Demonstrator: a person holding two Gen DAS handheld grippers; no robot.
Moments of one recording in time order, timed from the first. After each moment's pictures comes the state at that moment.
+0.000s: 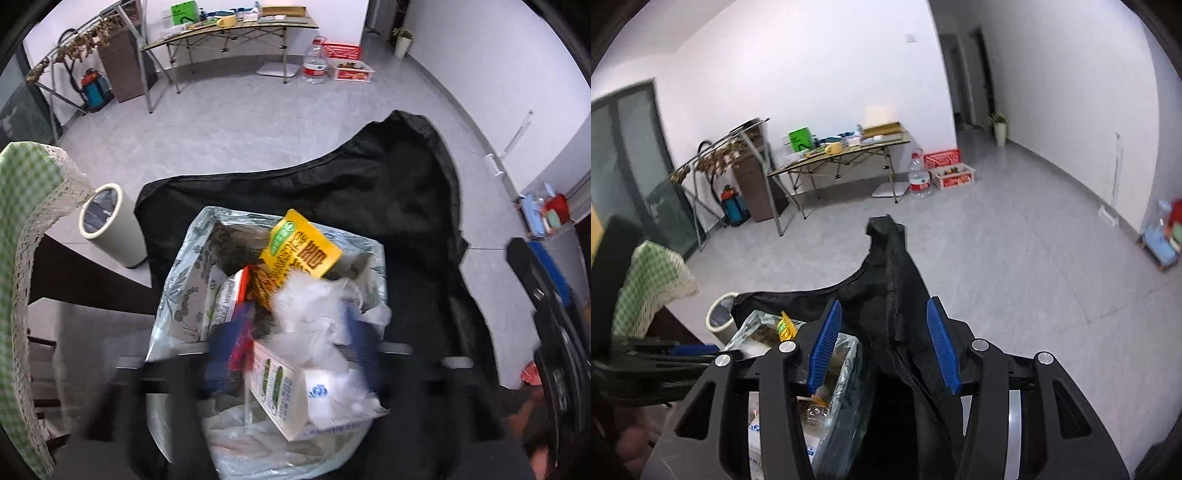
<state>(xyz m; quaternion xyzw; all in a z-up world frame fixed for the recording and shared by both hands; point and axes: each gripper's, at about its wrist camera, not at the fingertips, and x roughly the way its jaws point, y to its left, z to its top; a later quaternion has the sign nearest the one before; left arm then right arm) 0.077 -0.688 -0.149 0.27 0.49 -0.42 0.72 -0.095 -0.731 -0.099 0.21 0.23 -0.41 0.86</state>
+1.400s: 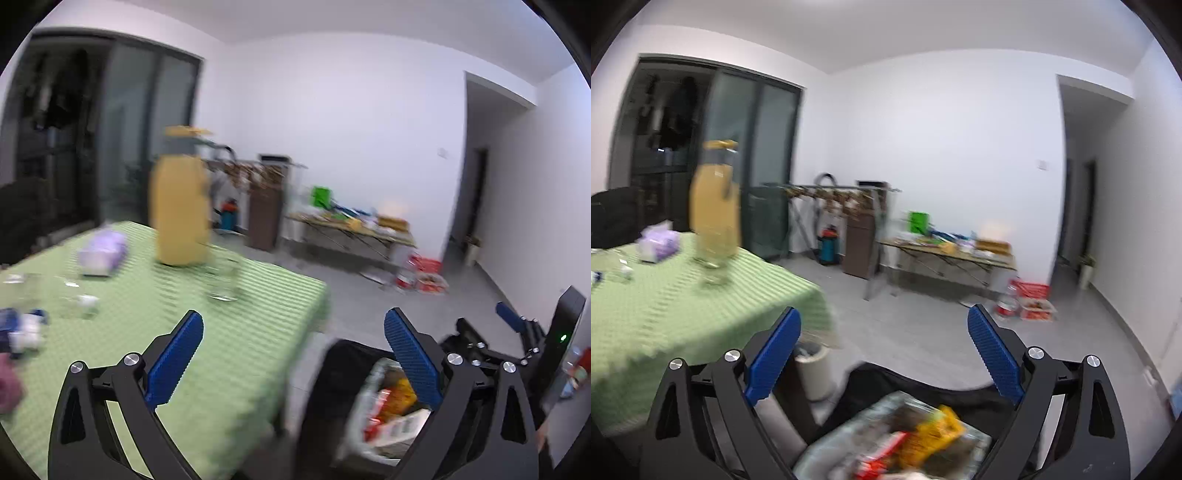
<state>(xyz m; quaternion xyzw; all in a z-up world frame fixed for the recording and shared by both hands) 0.101 -0.312 0.068 0.02 0.18 -0.31 0.93 0.004 -0.541 0.033 -0.01 0.11 -0.24 0.96</state>
